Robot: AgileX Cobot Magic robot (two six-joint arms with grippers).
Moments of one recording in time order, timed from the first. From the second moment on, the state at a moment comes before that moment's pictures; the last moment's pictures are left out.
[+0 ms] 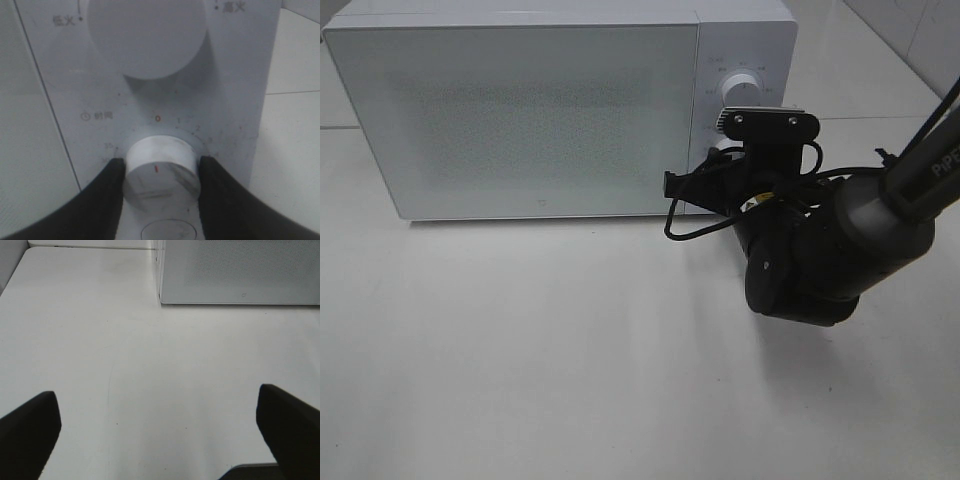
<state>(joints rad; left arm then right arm) -0.04 0.00 -0.51 -0.05 1.09 -0.02 0.61 2.09 -0.80 0.69 -1.19 -0.18</state>
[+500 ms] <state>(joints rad) -0.04 0.00 -0.51 -0.05 1.09 -0.02 0.61 2.09 -0.80 0.67 -1.19 0.20</state>
